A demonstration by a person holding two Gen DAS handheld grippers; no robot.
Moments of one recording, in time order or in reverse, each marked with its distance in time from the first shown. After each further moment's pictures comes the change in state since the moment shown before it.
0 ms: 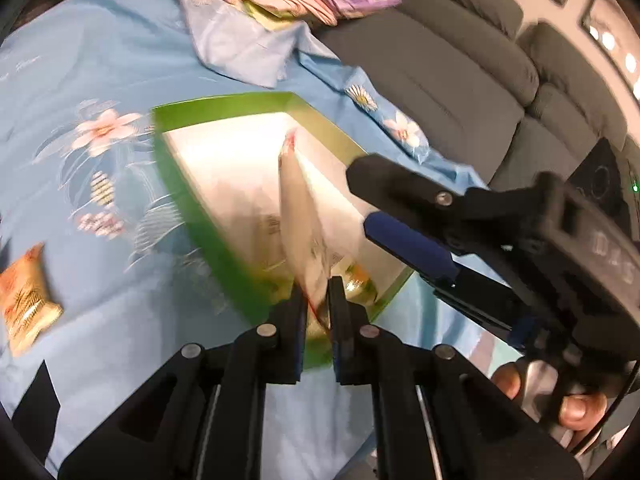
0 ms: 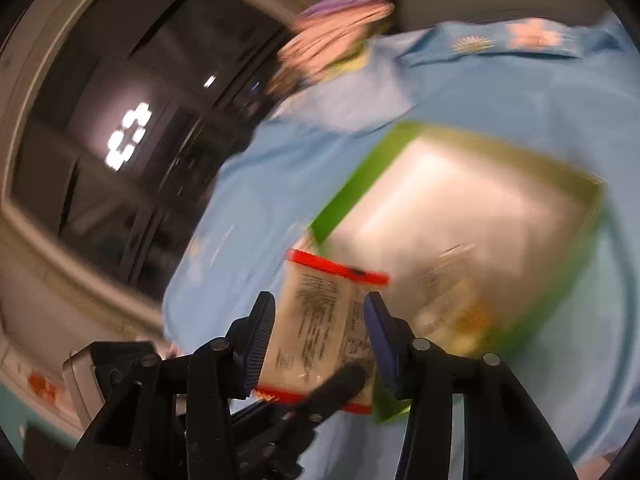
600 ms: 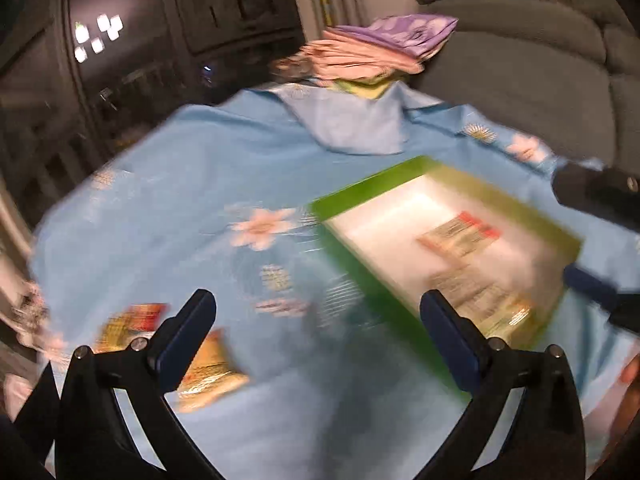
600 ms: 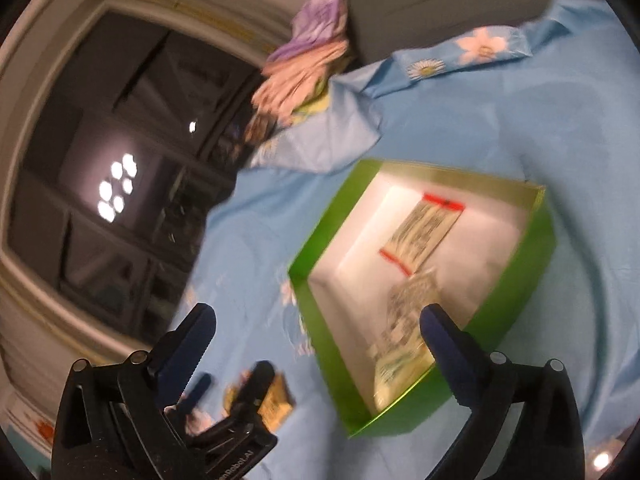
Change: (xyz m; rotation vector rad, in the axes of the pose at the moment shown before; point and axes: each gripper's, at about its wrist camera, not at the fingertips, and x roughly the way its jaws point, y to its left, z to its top) left arm -0.049 0.022 -0.004 0.220 -0.246 0.663; right arm -0.014 -0.001 -0.004 0.045 -0.087 0.002
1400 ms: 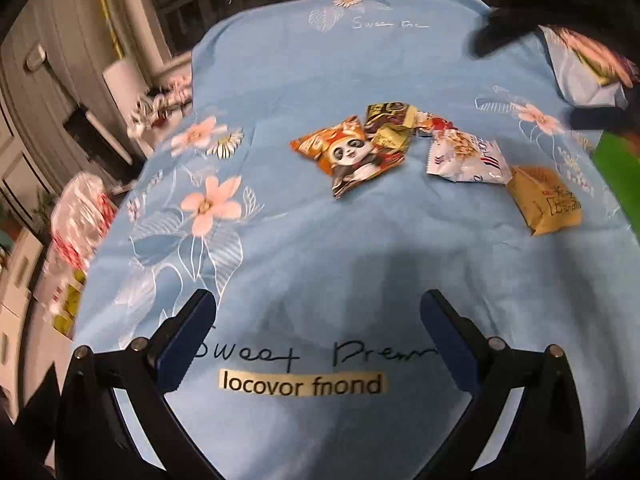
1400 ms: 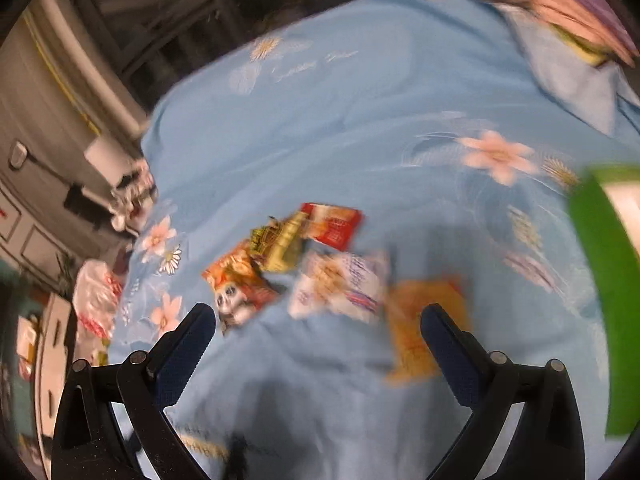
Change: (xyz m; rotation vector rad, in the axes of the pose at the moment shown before) left arm -0.018 0.243 -0.184 -0.492 0.322 0.347; right arm 0.222 0.246 -0.193 -0.690 0.547 -0.137
